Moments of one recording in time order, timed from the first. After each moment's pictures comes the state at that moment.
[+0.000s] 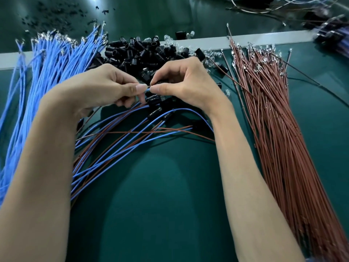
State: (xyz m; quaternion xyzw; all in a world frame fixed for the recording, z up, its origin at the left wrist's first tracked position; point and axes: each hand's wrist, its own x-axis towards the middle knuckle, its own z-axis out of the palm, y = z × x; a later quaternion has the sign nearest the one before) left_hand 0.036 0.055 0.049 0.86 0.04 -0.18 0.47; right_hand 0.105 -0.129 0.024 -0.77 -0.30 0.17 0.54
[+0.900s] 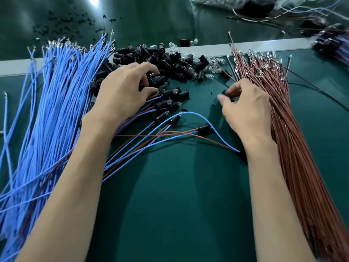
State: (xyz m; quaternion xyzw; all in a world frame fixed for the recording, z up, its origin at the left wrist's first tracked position) left_hand 0.051 0.041 0.014 0.96 0.01 0.13 0.23; right_hand 0.075 -0.194 0.023 -0.96 0.00 -0.06 0.26
